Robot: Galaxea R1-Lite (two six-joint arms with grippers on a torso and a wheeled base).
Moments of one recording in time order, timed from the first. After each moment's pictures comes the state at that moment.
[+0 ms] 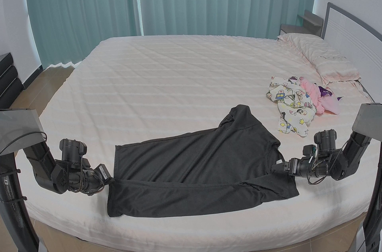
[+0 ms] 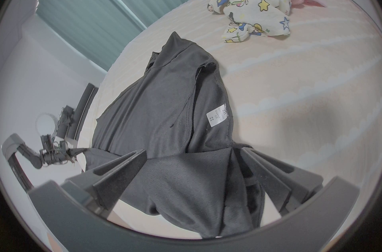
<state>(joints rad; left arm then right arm) -0.01 2.17 -0.54 -0.75 -0.27 -0.69 0.03 2.22 -0.63 -0.79 0.36 0.29</state>
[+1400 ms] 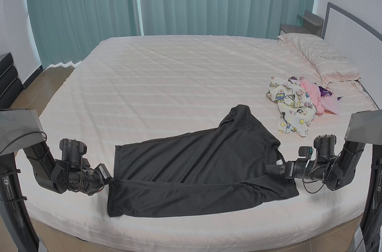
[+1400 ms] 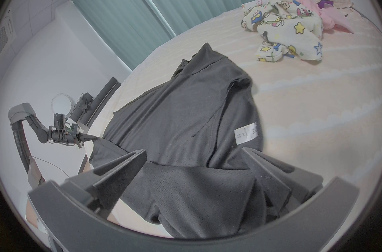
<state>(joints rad) -0.01 2.17 -0.55 -0.74 -0.27 -0.70 0.05 2.31 -0.55 -1.13 0.48 0.20</state>
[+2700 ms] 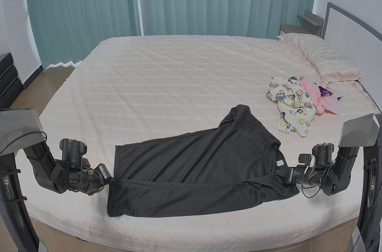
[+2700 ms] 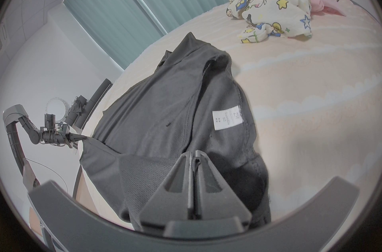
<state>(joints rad) -0.01 2.17 -0.55 -0.74 -0.27 -0.70 0.00 2.45 -0.56 -1.22 0.48 0.21</state>
